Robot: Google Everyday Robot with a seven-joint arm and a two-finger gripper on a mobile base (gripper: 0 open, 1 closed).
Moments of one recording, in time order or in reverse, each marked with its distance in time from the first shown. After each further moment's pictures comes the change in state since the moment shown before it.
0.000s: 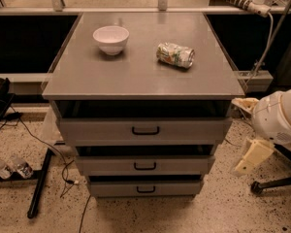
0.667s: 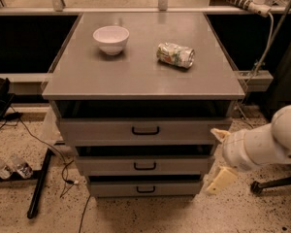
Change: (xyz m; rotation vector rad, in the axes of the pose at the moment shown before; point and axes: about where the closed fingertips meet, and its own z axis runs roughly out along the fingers) arm 0.032 0.030 0.117 -0.033 -0.054 0.076
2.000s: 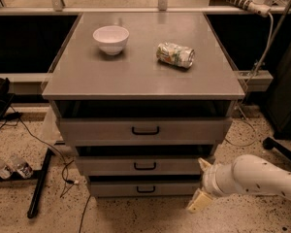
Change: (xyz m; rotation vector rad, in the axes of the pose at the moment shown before) arm 0.083 0.021 0.165 0.023 0.020 0.070
